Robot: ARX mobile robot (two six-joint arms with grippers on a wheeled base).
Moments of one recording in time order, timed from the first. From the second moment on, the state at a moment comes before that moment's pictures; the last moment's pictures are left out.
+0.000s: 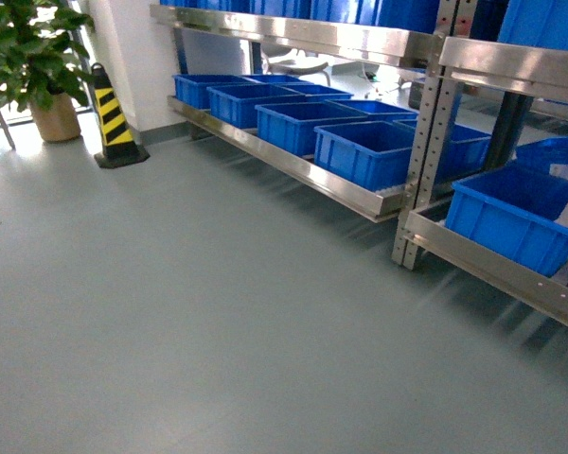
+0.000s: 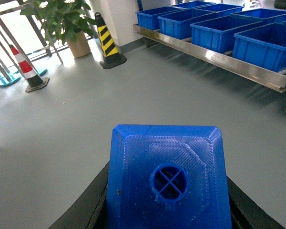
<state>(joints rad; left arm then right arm) -0.10 1.22 0.51 0.50 -0.28 0.17 0.01 1.23 0.35 0.55 -0.16 -0.08</state>
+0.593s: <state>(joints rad) -0.10 1.22 0.51 0.50 -0.28 0.17 0.01 1.23 0.35 0.55 -0.16 -0.08</state>
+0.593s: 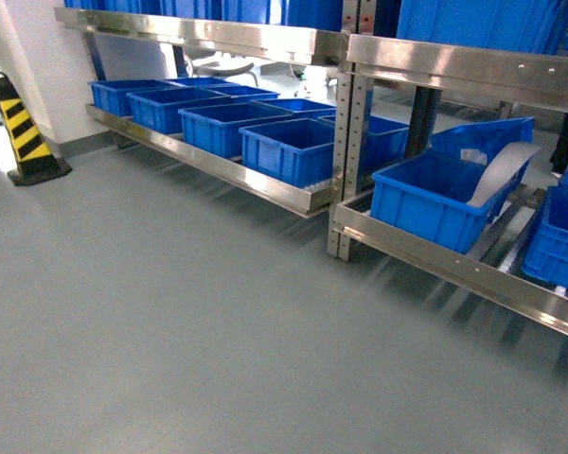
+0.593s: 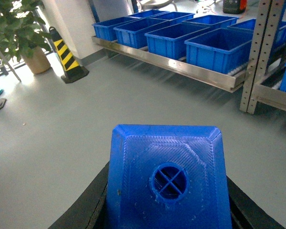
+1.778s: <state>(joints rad) -0.10 1.22 0.51 0.50 -0.28 0.17 0.01 1.23 0.35 0.55 -0.16 -0.08</state>
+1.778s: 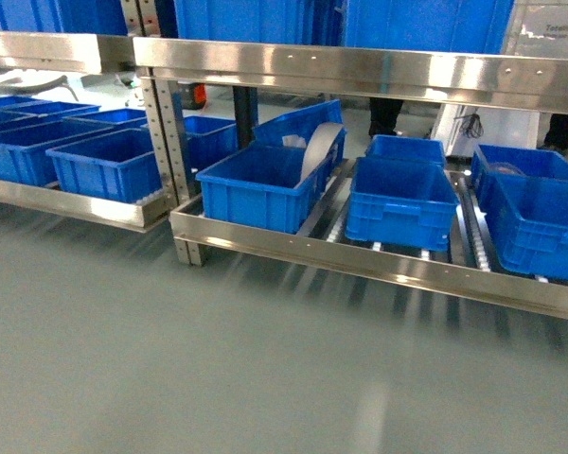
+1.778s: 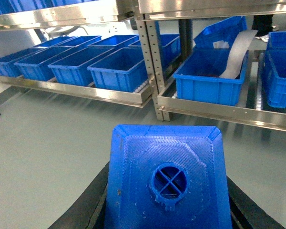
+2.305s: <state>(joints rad) -0.10 1.22 0.51 0.50 -0.28 0.17 0.01 1.23 0.35 0.55 -0.16 -0.08</state>
